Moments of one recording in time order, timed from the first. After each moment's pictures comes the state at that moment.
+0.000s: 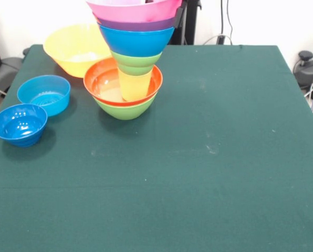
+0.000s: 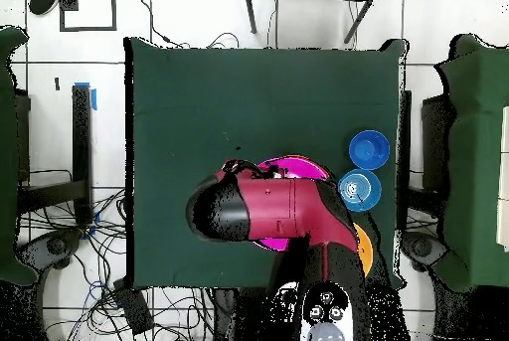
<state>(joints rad) -0.17 -0.96 -0.03 1.79 -0.32 0.52 2.00</state>
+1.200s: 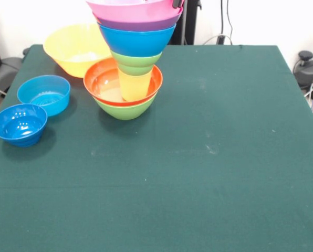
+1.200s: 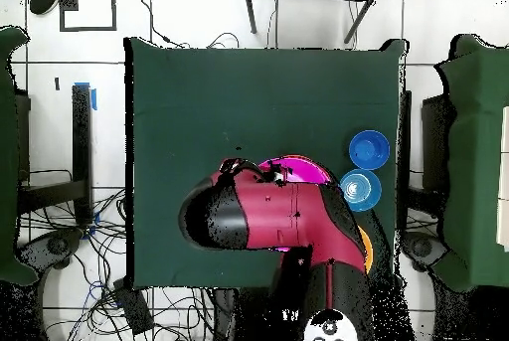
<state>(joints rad) -0.17 -1.04 -0.03 1.80 -0.32 0.57 2.00</state>
